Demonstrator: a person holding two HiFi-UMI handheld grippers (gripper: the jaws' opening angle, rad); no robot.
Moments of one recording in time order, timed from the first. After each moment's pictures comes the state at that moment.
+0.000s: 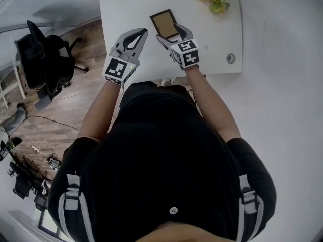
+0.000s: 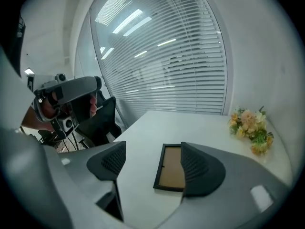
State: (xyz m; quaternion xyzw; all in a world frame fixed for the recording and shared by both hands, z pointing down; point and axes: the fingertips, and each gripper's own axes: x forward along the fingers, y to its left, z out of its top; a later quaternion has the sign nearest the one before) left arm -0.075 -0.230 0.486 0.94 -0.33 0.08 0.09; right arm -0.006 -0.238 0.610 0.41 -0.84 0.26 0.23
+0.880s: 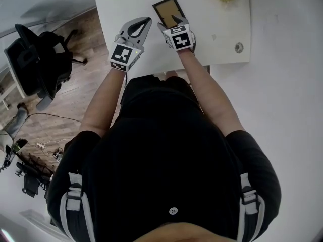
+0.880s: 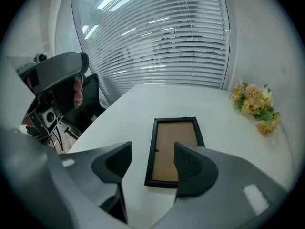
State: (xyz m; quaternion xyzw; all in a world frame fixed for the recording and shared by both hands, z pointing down) left arm -0.082 -0.256 0.576 0.93 -0.31 0.10 0.14; right arm -0.019 -0.249 0.719 0.44 -0.77 0.31 0.35
